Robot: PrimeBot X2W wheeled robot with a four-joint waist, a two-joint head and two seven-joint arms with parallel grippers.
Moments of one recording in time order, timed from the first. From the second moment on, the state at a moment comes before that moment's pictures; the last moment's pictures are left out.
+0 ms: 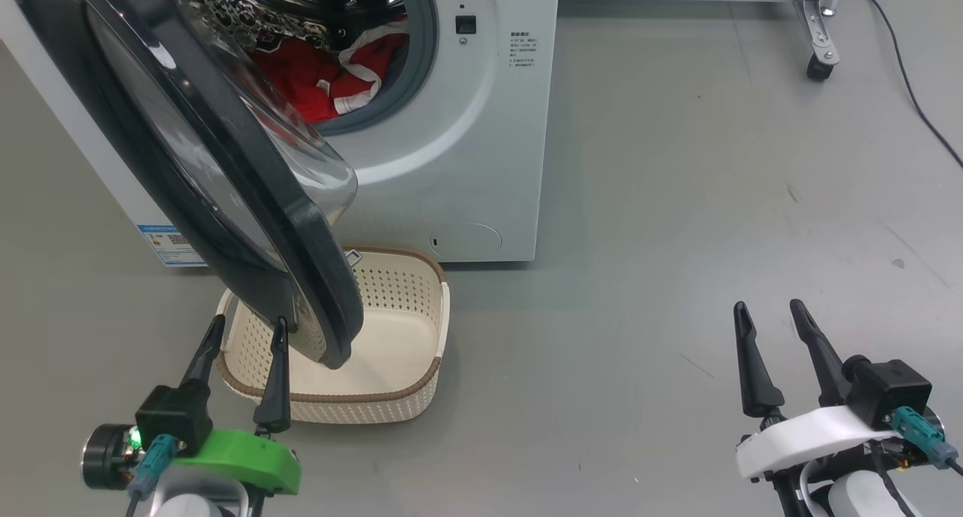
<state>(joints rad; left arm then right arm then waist) -0.09 0.04 -0.11 0.26 -0.25 -0.04 -0.25 0.00 -0.26 0.33 0.10 0.55 -0.06 -0.25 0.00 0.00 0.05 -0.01</state>
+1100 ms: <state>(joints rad) -0.22 0.04 -0.03 0.05 -0.28 -0.05 -0.26 0.01 -0.21 0.29 0.11 0.53 -0.03 -0.25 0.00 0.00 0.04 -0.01</state>
